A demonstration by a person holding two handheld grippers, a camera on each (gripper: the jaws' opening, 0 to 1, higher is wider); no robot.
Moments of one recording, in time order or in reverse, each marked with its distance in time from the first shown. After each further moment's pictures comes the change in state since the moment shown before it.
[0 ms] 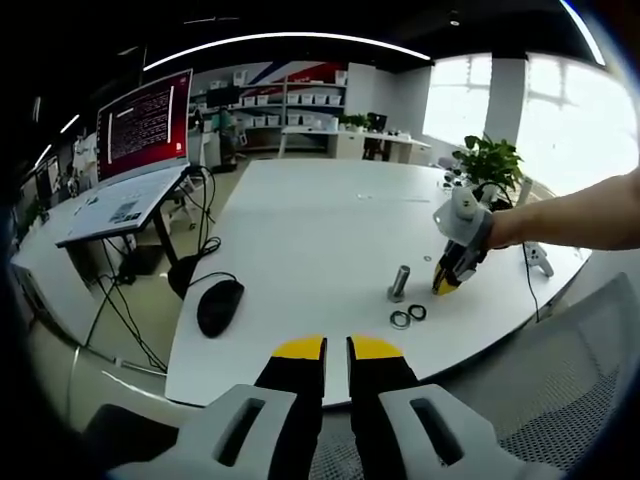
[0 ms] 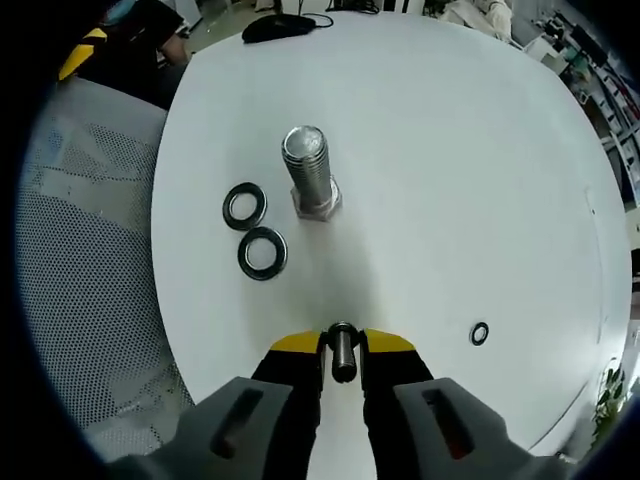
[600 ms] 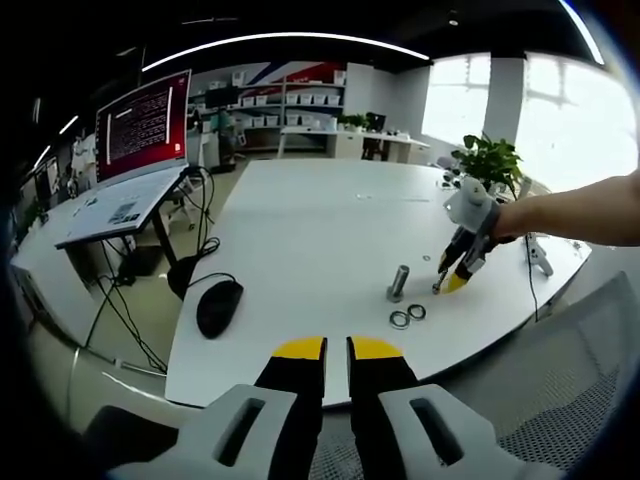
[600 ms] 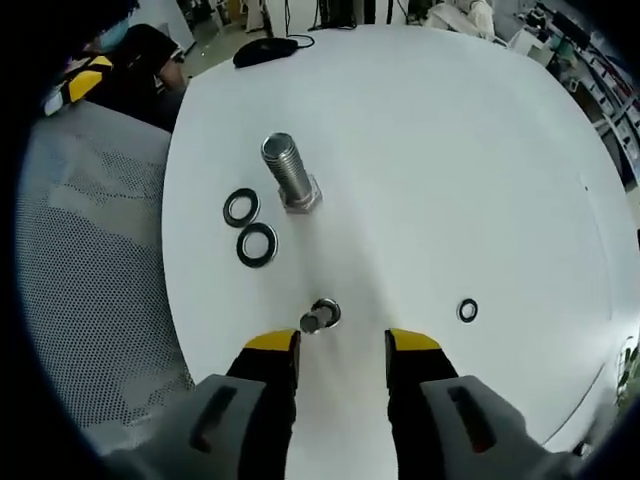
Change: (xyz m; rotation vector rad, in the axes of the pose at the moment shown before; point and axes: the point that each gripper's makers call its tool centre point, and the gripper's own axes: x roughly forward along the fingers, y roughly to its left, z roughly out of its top) left arm 0.000 -0.001 0.000 0.005 0.002 -0.003; right arm -0.021 -0.014 -0.024 0.064 -0.064 0.067
